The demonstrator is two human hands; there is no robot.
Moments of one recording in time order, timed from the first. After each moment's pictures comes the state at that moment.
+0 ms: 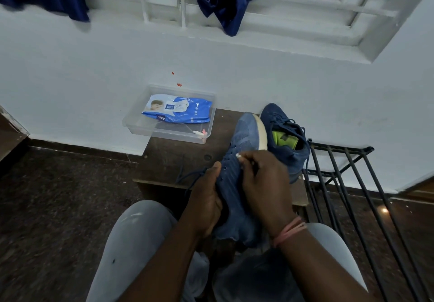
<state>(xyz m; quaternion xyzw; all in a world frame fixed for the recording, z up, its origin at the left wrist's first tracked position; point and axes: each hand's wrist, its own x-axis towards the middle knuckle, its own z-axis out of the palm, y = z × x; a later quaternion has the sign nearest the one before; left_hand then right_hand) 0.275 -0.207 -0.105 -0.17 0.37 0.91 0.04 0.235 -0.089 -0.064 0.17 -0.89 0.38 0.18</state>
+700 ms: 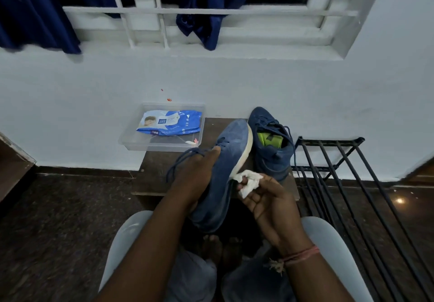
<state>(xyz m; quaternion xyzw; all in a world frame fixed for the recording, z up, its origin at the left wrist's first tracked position) 0.252 -0.222 -0.040 -0.19 0.75 0.63 0.02 0.259 -0.047 -0.090 -0.11 -0.36 0.91 -0.19</state>
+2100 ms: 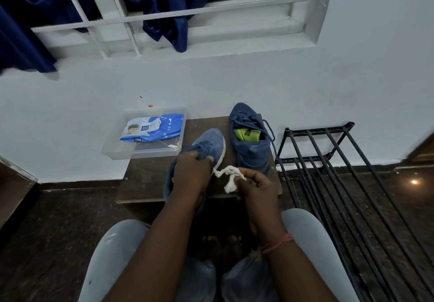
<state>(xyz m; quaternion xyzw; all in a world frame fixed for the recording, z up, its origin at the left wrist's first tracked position) 0.229 -0.160 -0.038 -0.28 0.83 0.47 -0.06 0.241 -0.026 -0.116 -0.10 -0.55 0.83 -0.07</state>
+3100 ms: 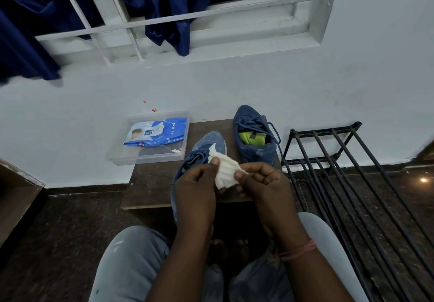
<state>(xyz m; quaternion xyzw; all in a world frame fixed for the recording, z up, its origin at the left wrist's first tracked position) 0.273 -0.138 -0.026 -0.28 0.66 0.69 -0.12 0.244 -0.018 -0.076 0.00 -0.54 0.84 -0.06</state>
